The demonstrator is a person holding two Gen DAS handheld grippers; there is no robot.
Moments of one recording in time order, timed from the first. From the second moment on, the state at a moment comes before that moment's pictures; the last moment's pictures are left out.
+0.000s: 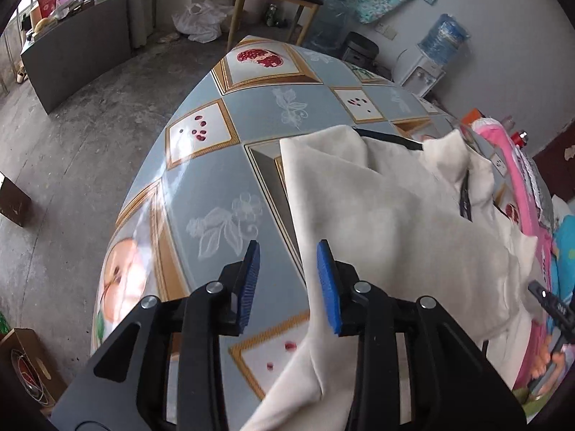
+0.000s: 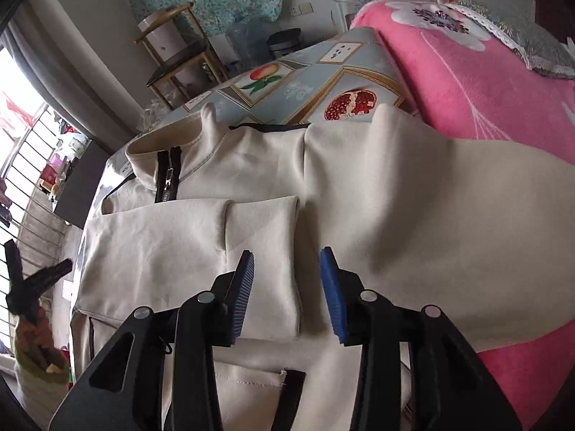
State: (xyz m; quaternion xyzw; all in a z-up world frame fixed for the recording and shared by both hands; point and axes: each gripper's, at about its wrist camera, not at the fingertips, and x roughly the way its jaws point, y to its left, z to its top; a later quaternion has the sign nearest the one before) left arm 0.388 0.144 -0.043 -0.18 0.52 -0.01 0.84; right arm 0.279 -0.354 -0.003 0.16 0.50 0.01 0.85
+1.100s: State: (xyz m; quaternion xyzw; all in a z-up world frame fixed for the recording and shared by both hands) left arm 0.366 0.120 0.002 -0.01 0.47 0.01 0.88; right arm 0.287 -0.310 -0.022 0.11 0.51 0.03 0.85
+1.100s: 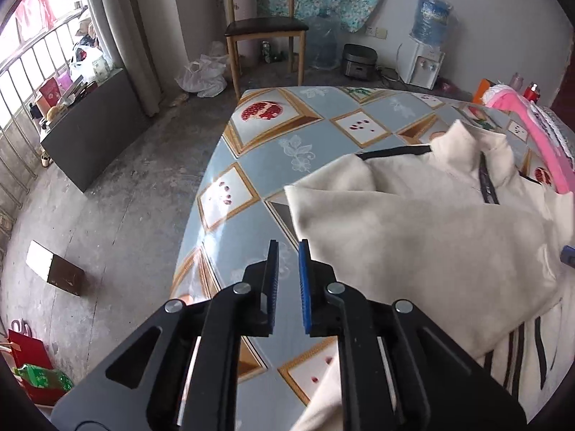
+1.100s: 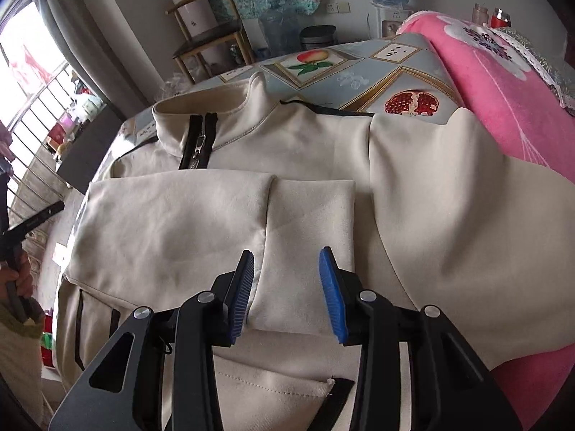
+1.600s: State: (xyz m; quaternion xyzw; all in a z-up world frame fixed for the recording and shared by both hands) left arm 0.326 -0.009 -0.021 0.04 0.49 -0.08 0.87; right arm 0.189 -0.391 0.020 0.22 0.47 0.01 0.86
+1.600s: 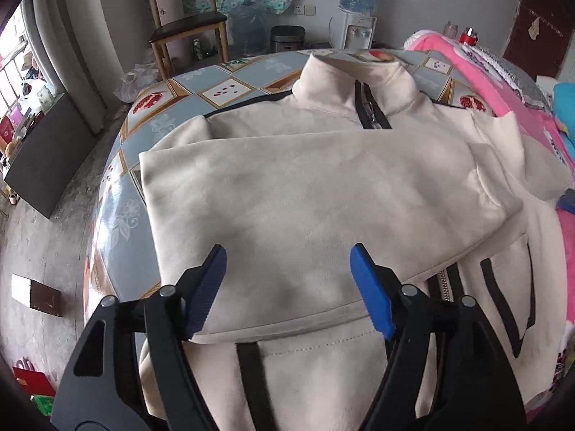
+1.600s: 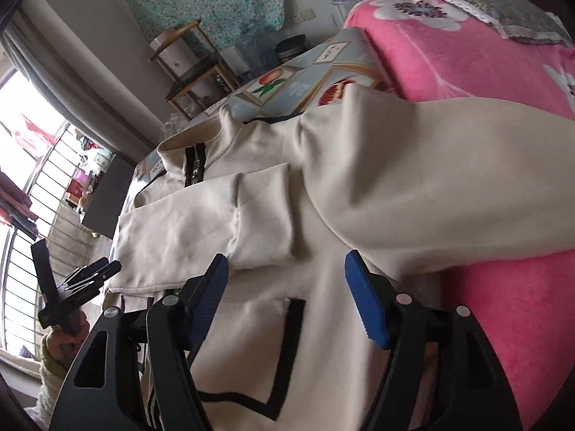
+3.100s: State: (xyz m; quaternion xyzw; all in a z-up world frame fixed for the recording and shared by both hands) left arm 0.330 -0.005 -0.061 0.03 0.52 -0.05 0.85; right arm 0.088 -0.686 0.056 0.42 0.26 -0.28 0.82
